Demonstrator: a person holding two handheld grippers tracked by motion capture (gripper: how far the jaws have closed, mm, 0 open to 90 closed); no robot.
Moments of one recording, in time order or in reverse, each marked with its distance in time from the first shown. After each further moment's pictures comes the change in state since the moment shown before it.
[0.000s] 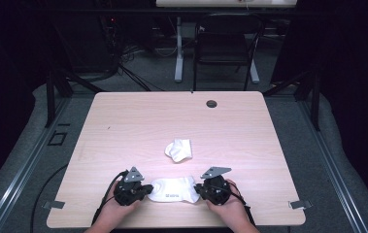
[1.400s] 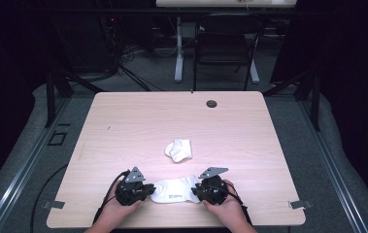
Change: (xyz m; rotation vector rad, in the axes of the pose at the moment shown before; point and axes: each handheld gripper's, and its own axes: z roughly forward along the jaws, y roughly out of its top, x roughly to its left) left arm -0.001 0.002 0.004 -0.016 -0.019 0.028; right arm 0.000 -0.002 0.011 0.013 0.007 0.017
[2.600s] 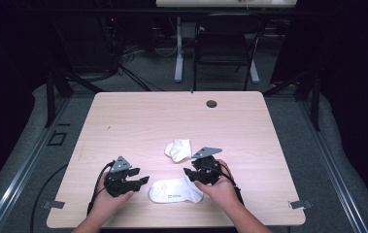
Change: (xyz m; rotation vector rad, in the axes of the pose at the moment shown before) left arm 0.031 0.007 -0.025 -0.127 0.092 -0.106; right arm -0.006 0.063 -0.004 -0.092 -0.071 -0.031
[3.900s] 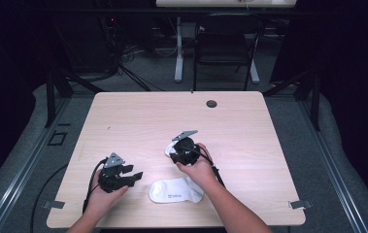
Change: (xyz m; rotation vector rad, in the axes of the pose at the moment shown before) left arm 0.017 -0.001 -0.005 0.004 0.043 -0.047; right arm 0.000 0.053 0.067 0.058 -0.014 0.009
